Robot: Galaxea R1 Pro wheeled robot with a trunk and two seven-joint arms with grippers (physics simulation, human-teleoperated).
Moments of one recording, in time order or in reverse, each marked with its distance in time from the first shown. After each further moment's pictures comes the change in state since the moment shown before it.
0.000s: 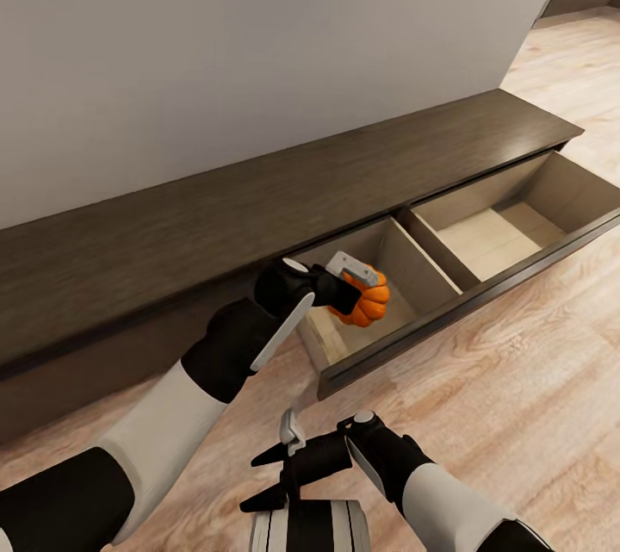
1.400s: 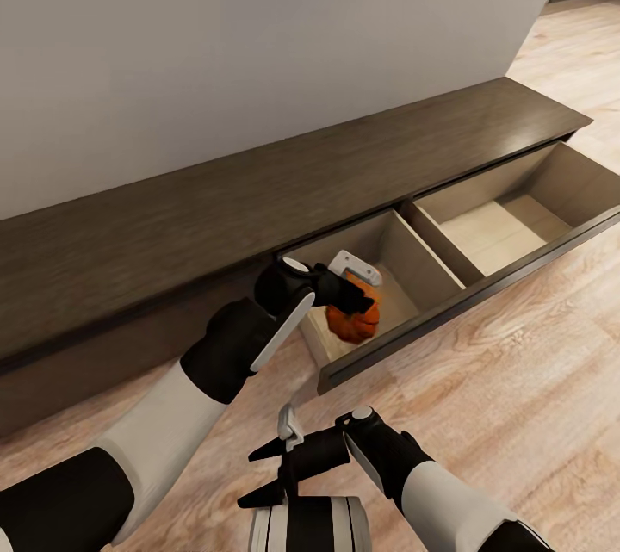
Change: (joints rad) left arm 0.000 0.000 -0.005 -0.020 -0.010 -0.002 -0.026; right arm 0.000 0.000 0.005 -0.037 0.001 -0.002 0.000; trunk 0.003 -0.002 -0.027
